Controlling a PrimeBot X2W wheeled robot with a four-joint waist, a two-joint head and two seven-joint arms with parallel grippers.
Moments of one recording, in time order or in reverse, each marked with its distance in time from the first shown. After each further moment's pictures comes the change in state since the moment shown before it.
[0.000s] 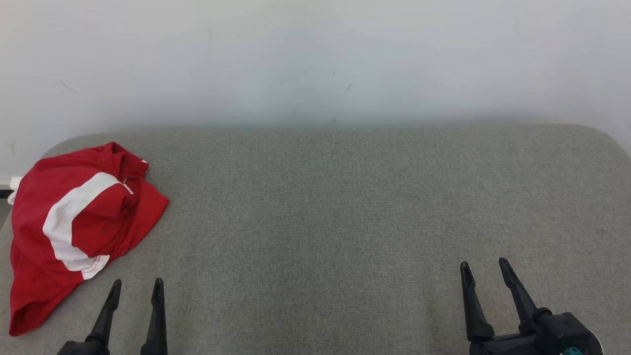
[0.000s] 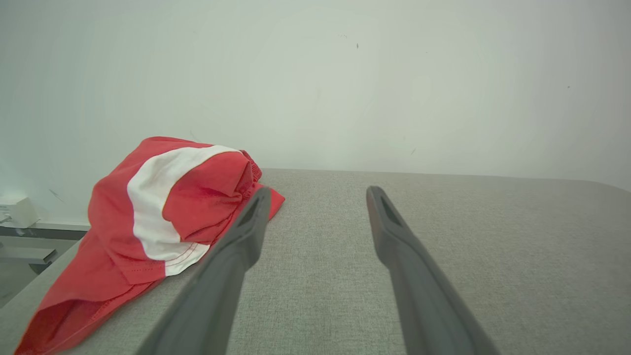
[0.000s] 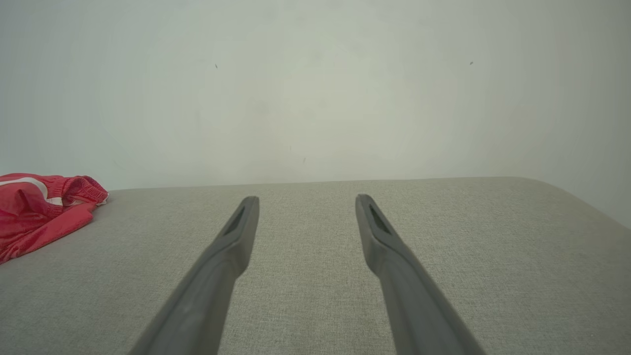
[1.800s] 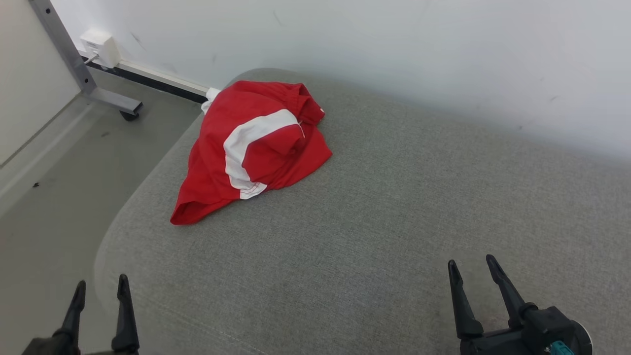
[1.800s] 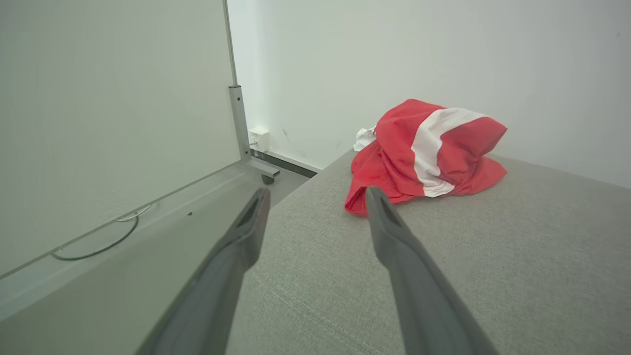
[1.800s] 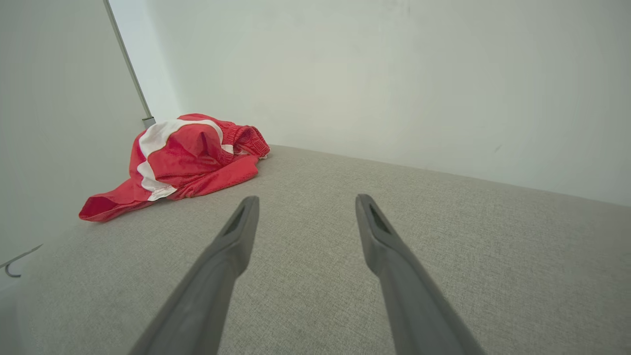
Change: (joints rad) left arm -0.017 0.008 0.080 0.059 -0.024 0.048 0.000; right arm -0.023 0.000 0.030 0.032 -0.020 0.000 0.000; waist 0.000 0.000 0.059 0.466
